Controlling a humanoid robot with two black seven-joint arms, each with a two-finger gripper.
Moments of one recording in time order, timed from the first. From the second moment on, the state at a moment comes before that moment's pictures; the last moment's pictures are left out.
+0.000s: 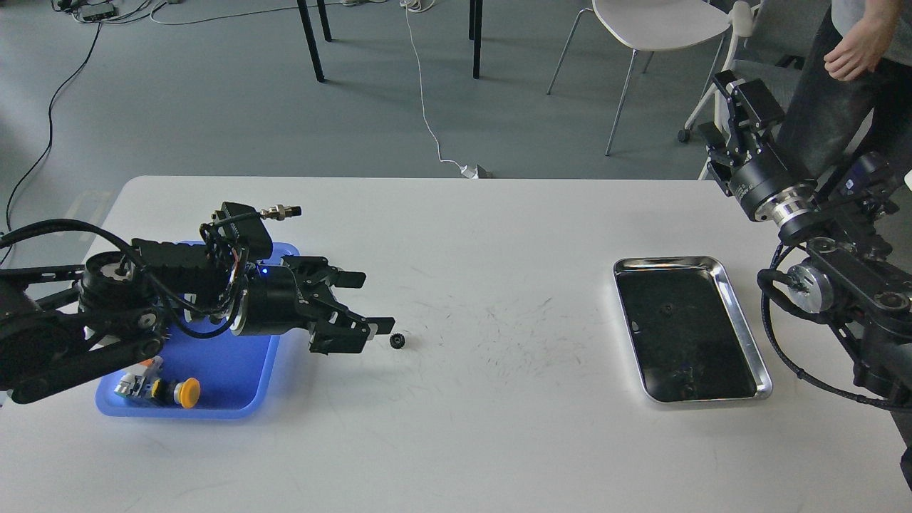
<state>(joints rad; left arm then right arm) -1.00 0.74 -0.02 -1.38 1.71 -0.07 -0.49 0.70 -0.45 0.76 0.78 -0.71 0.06 0.49</state>
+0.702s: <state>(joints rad) -0.95 0.71 -0.08 -1.35 1.75 -0.02 -0.49 0.69 -0.45 0.75 0.78 -0.71 0.06 0.49</state>
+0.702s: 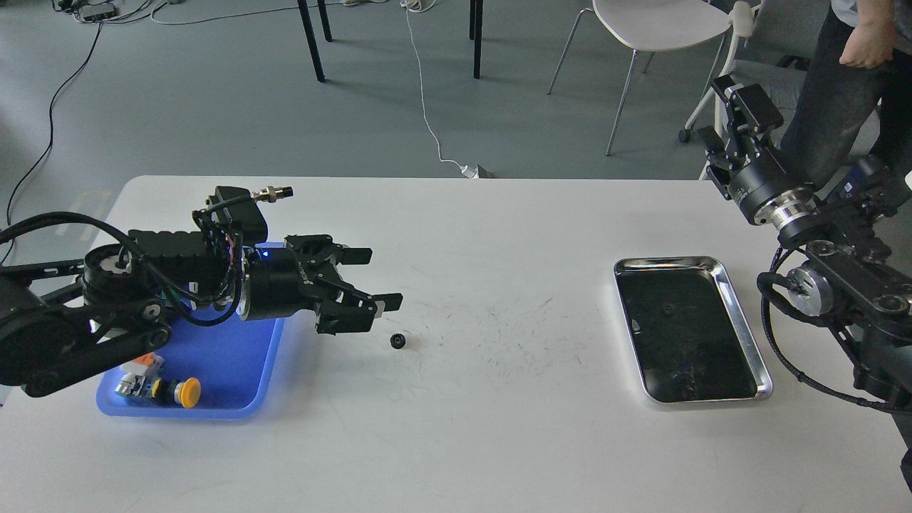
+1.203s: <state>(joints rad) -0.86 0.60 -0.09 -1.22 2.06 0.08 -0.49 0.69 -0.46 0.75 0.78 -0.71 0.06 0.49</state>
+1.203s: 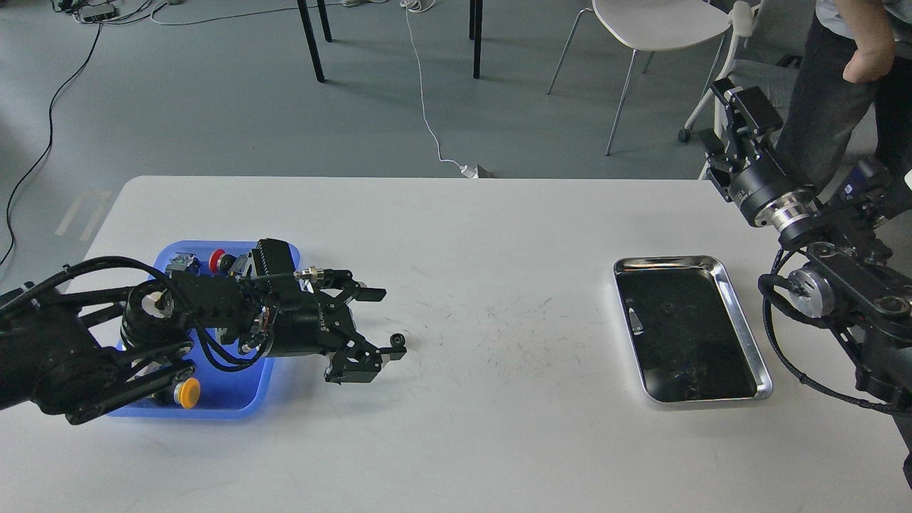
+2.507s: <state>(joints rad) -0.83 0.44 -0.03 -0.97 2.09 0.28 -0.49 0.67 -0.48 0.75 0.78 -0.71 0.06 0.49</state>
